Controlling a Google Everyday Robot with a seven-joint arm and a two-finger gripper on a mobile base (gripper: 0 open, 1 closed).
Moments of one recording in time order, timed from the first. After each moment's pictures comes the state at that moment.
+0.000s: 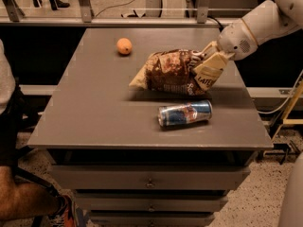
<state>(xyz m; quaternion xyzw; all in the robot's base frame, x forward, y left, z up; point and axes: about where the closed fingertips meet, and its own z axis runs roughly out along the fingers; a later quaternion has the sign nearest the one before) 0.609 -0.140 0.894 -0.61 0.69 0.29 0.28</state>
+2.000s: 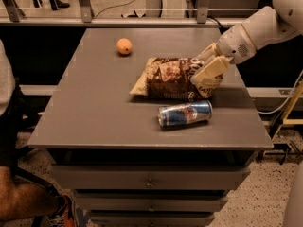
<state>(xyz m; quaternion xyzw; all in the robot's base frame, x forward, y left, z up) 0.611 -0.140 0.884 -0.59 0.70 0.29 0.28</state>
